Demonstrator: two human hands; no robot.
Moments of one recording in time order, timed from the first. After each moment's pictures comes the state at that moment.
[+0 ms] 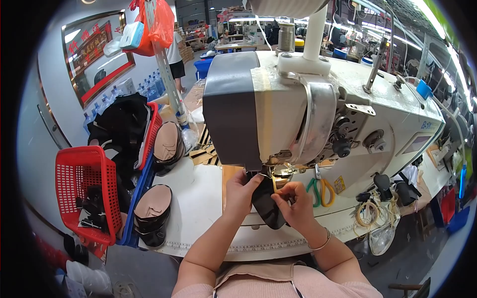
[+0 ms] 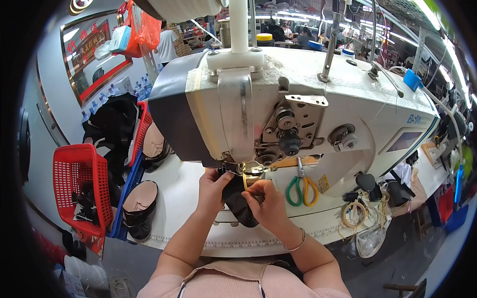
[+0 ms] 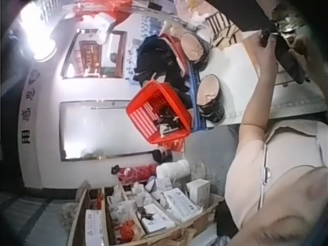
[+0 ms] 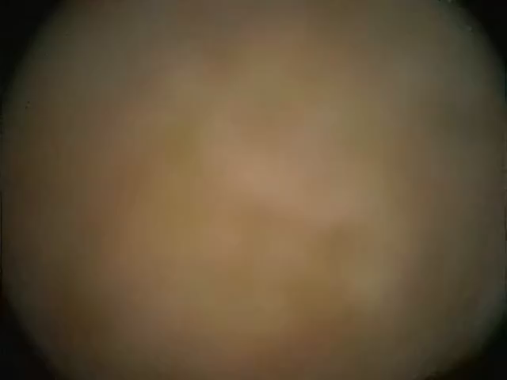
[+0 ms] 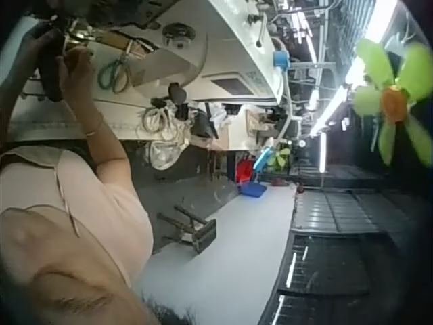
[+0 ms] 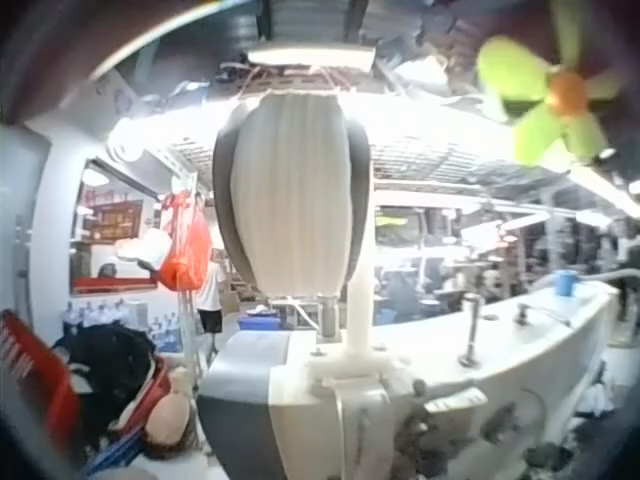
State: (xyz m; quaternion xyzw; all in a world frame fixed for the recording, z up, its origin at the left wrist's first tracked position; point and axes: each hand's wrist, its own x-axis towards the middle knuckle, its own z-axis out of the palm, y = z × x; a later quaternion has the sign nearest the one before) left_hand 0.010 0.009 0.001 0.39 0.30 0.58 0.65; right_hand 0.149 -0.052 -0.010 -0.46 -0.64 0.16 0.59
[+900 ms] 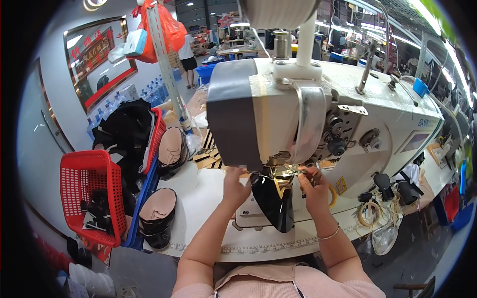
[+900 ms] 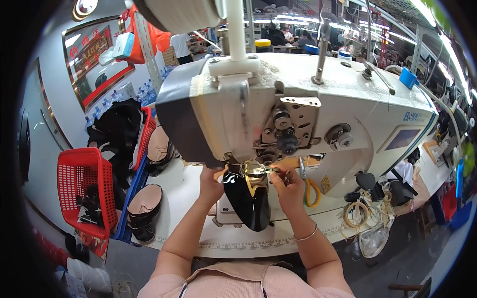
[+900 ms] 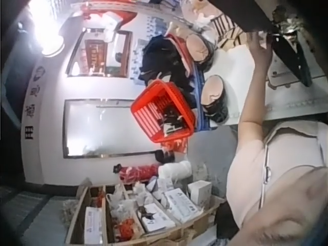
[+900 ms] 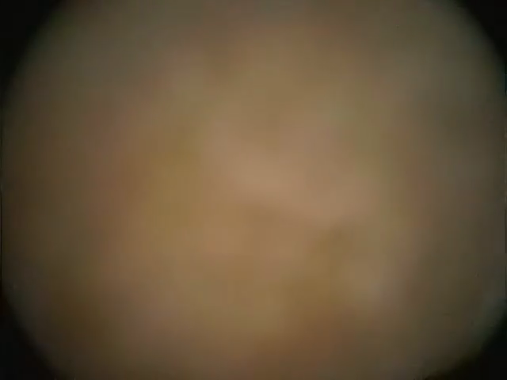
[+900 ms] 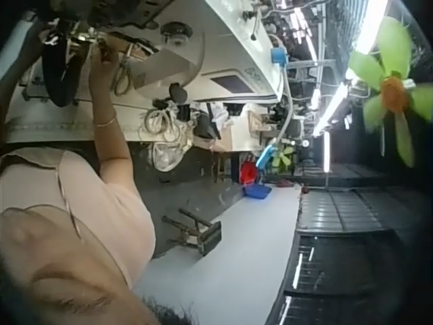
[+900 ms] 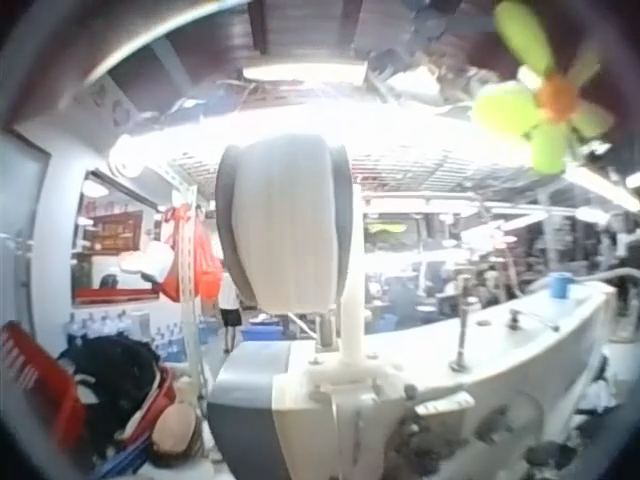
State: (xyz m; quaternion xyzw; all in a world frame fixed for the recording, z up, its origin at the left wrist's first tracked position) left_hand -0.014 0.060 -0.036 0.74 0.33 0.57 0.13; right_hand 0.184 -0.029 -0.010 -0.42 -0.48 0.32 0.71
